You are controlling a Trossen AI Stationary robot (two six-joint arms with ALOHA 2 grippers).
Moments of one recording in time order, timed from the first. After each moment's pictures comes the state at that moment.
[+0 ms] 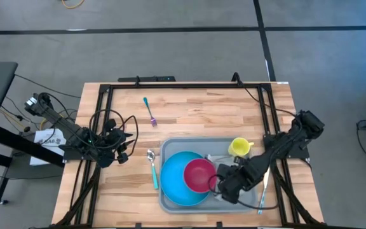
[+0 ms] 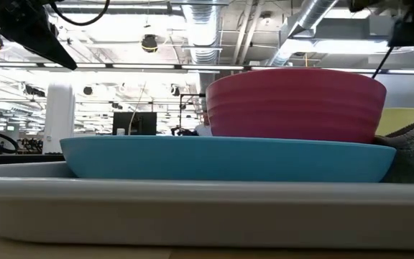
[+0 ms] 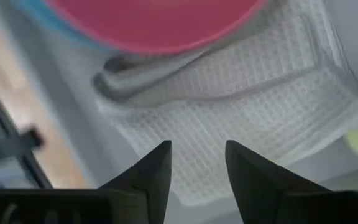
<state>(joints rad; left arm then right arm) -0.61 0.84 0.68 -0.90 -0.82 -0.75 0.65 1.69 1.27 -1.04 0.06 1.02</state>
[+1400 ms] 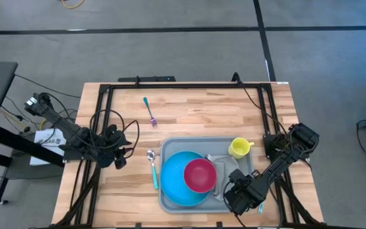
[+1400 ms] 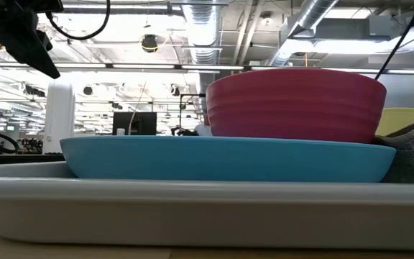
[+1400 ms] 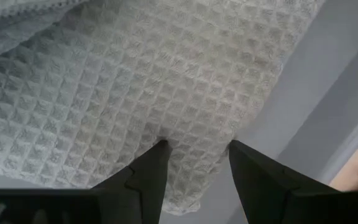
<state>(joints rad) -0.61 0.84 0.68 -0.90 -0.60 -0.86 0.82 1.85 1.12 -0.99 0.08 1.73</state>
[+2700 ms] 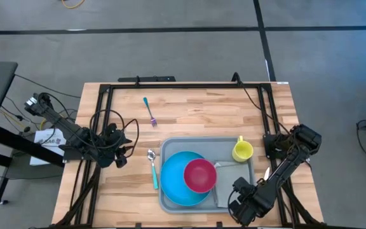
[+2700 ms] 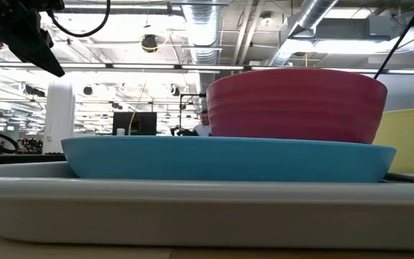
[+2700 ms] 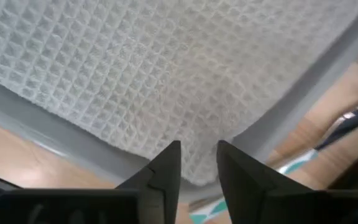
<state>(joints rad) -0.61 0.84 0.68 -0.90 -0.65 -0.85 0.90 1.84 1.29 -1.10 -0.05 1.77</state>
